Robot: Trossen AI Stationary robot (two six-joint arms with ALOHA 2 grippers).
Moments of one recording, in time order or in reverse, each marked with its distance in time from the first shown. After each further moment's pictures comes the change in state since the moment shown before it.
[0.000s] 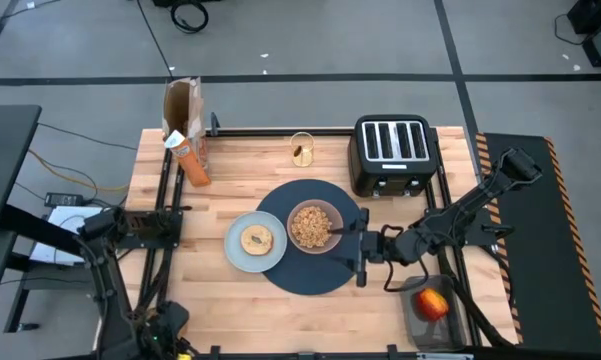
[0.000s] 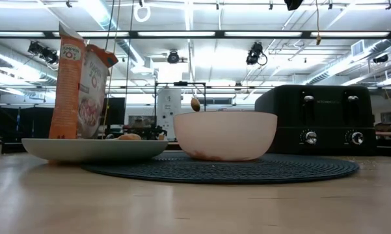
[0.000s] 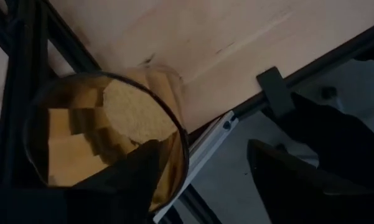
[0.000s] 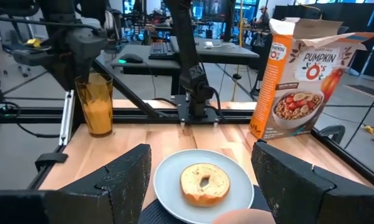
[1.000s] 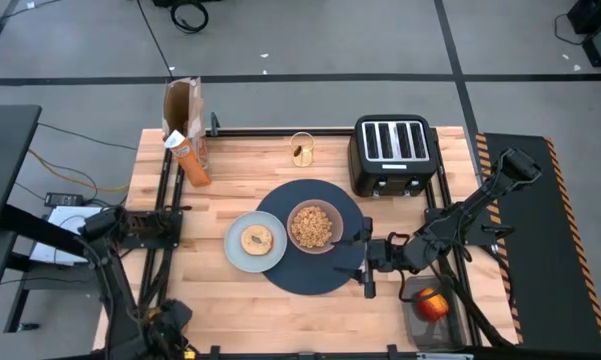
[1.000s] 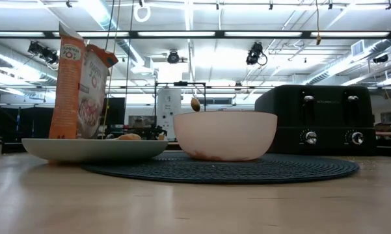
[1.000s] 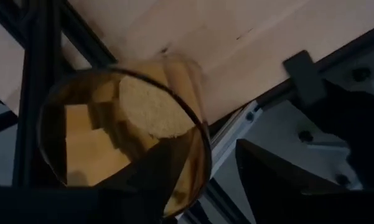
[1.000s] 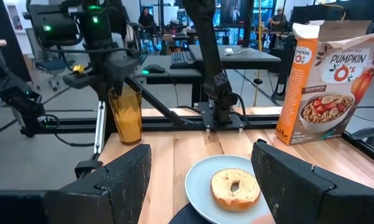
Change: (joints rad) left arm 0.019 -0.001 -0.045 0.012 0.094 0.080; right arm 0.079 0.000 0.000 0.035 0.002 0.045
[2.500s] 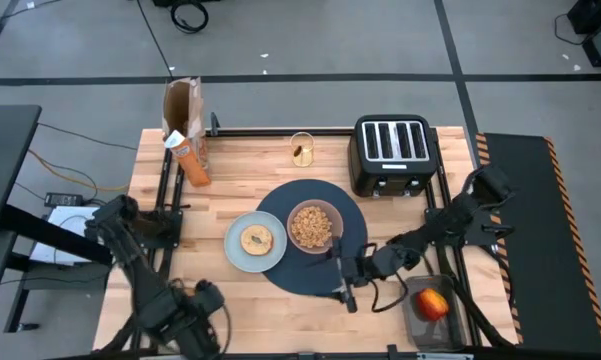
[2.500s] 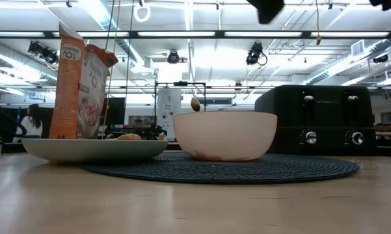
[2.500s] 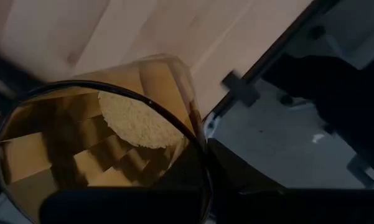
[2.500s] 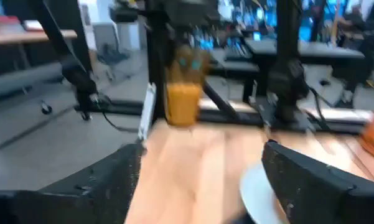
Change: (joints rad) left arm 0.242 -0.043 0.153 -0.095 0.012 0.509; right arm -0.094 0.304 0.027 0.291 -0.330 -0.035
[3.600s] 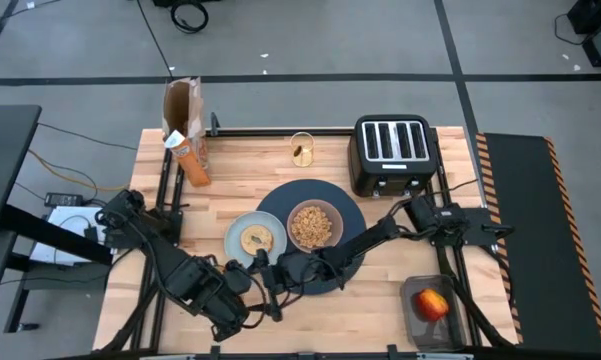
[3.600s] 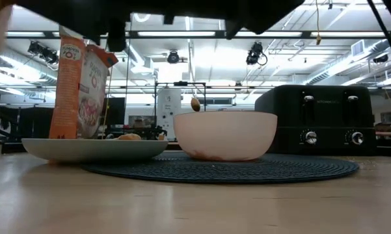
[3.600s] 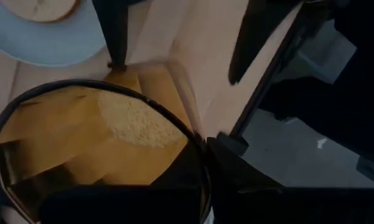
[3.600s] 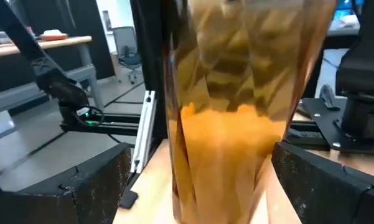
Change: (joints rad) left arm 0.193 0.001 0.074 0.015 -0.120 0.406; right arm -0.187 0.650 0.779 -0.114 -0.303 0.076
